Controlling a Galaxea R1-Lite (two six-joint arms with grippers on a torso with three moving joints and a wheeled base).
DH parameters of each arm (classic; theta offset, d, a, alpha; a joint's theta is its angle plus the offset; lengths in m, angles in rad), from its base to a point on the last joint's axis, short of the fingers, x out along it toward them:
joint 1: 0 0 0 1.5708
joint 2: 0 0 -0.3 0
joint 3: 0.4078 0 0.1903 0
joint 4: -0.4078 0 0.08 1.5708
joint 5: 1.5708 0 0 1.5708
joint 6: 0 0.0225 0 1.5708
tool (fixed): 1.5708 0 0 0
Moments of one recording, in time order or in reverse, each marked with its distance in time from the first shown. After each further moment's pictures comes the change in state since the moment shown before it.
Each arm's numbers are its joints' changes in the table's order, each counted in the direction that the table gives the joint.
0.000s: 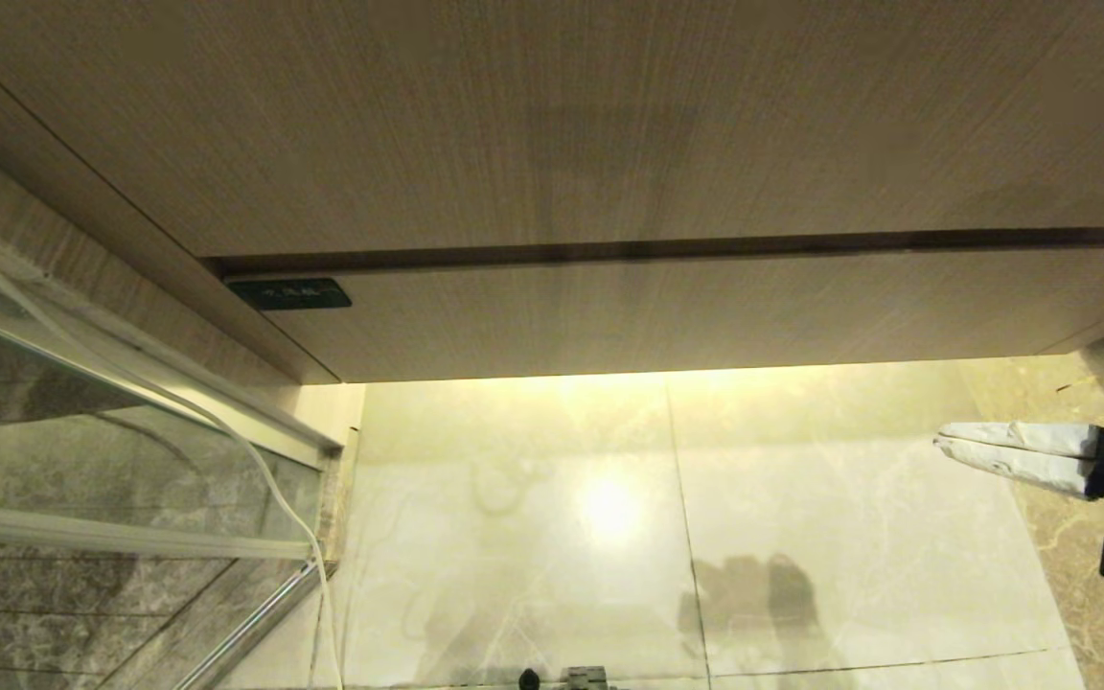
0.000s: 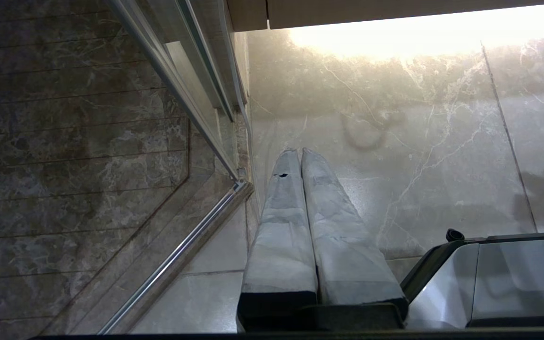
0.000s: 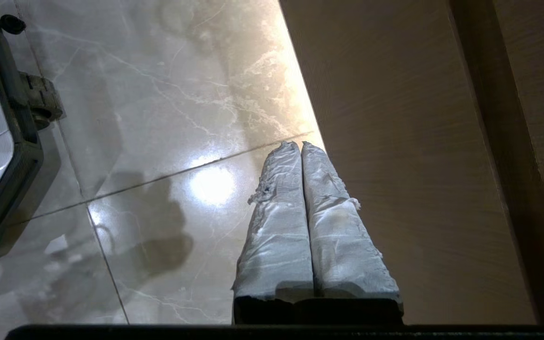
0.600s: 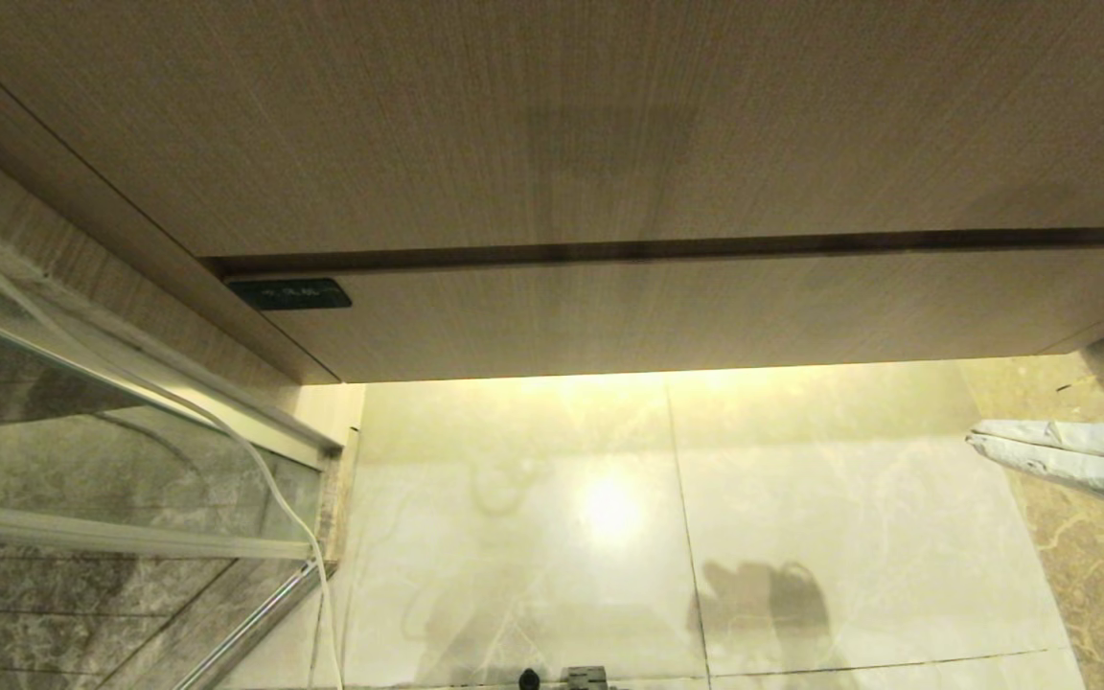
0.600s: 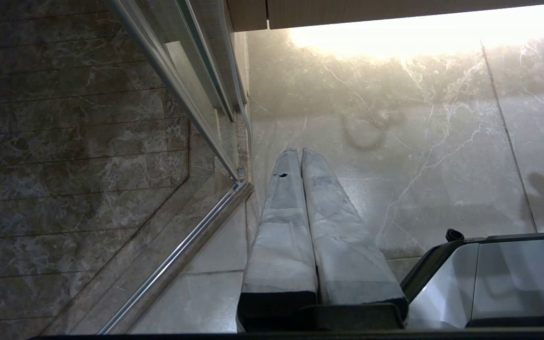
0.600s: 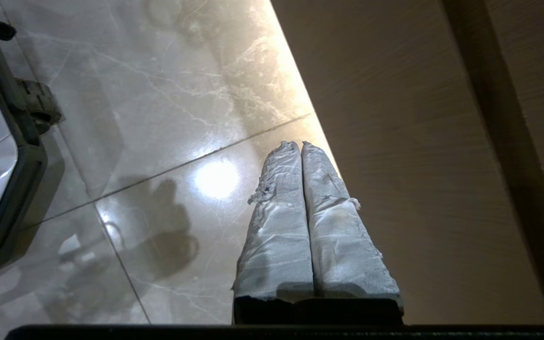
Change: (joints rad) left arm 0.000 0.000 0.000 0.000 0.000 0.000; right arm -0.042 0.045 -0.009 -0.021 0.006 0.062
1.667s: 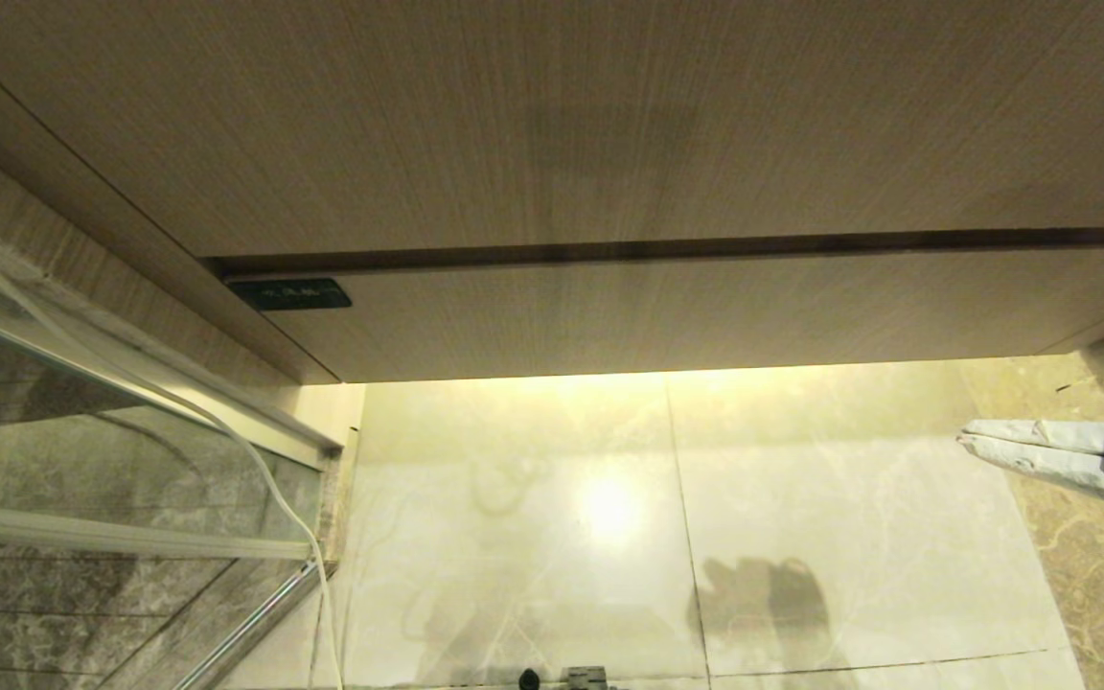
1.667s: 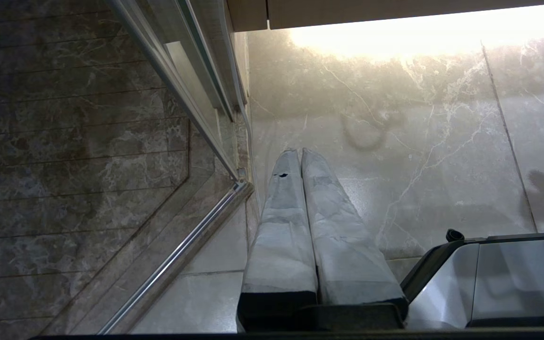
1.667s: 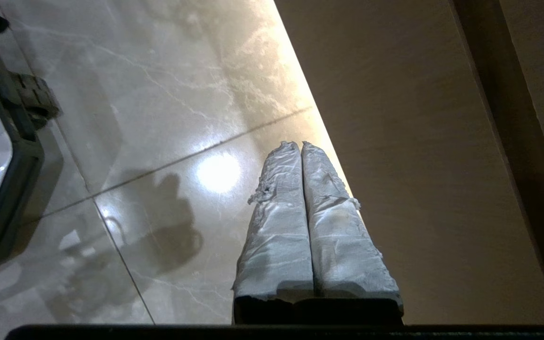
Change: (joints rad) left arm 0.000 0.000 0.000 0.000 0.000 0.000; right arm -0.005 -0.026 0.007 0.001 0.009 0.000
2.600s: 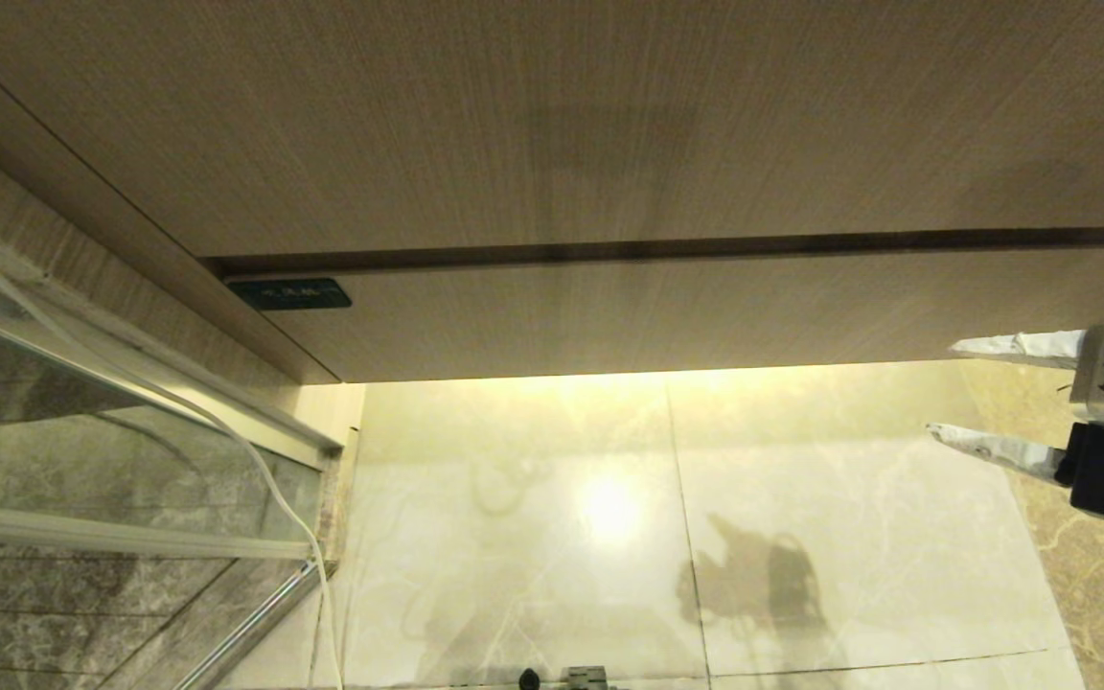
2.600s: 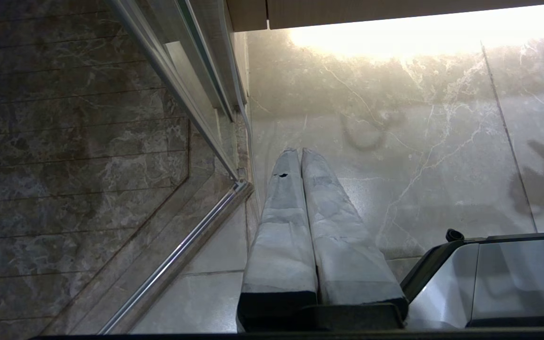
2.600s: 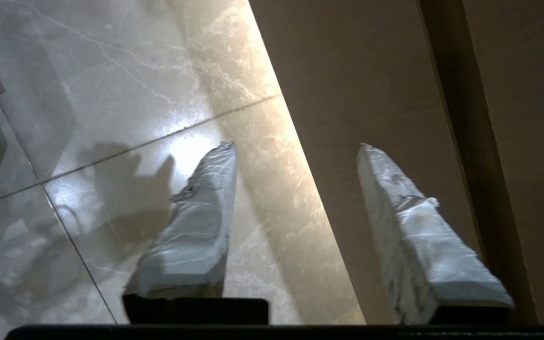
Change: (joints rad) left arm 0.000 0.000 0.000 0.000 0.000 0.000; right arm 0.035 -0.091 0.097 0.014 0.105 -0.060
